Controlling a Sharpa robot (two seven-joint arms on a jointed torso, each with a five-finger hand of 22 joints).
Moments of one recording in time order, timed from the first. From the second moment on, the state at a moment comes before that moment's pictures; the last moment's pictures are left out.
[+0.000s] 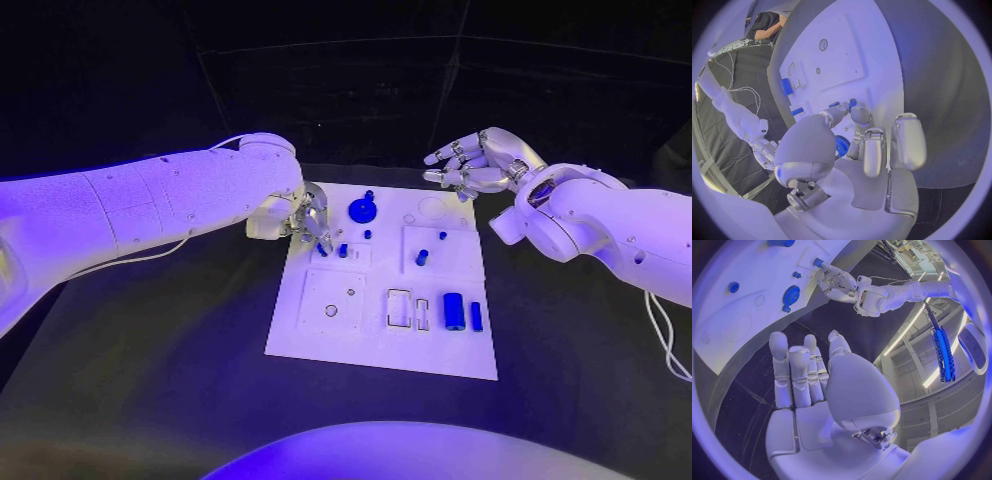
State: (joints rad) left arm 1.42 -0.51 -0.20 1.18 -0.98 0.42 -0.55; left_hand 1.05 -0.02 0.63 0.00 0.05 0.83 0.04 0.82 0.42 1.24 -0.04 1.04 0.73 1.47 -0.10 1.56 1.31 0.06 1.47 0.01 1.29 1.28; right arm 1.23 -0.82 0.01 1.41 -0.78 -0.32 0.17; right_hand 1.42 0.00 -0.18 0.19 0.35 0.90 0.16 0.16 0.07 1.09 0.07 0.65 0.60 1.40 0.00 0.95 0.90 0.16 1.07 0.11 1.03 0.76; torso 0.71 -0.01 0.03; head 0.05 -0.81
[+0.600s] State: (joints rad) left arm 1.42 -0.51 -0.20 1.18 -0.98 0.42 -0.55; left_hand 0.94 -0.05 0.65 -0.05 0.06 0.86 0.03 0.82 0.41 1.25 -0.04 1.05 0.73 1.47 -0.10 1.56 1.31 0.06 1.47 0.01 1.30 1.28; right arm 1.23 -0.82 0.01 1.41 -0.78 -0.32 0.17; right_hand 1.42 0.00 -0.18 0.19 0.35 0.90 0.16 0.16 0.07 1.09 0.07 0.65 0.59 1.40 0.00 0.95 0.90 0.16 1.07 0.11 1.02 0.76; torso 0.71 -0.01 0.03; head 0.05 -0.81
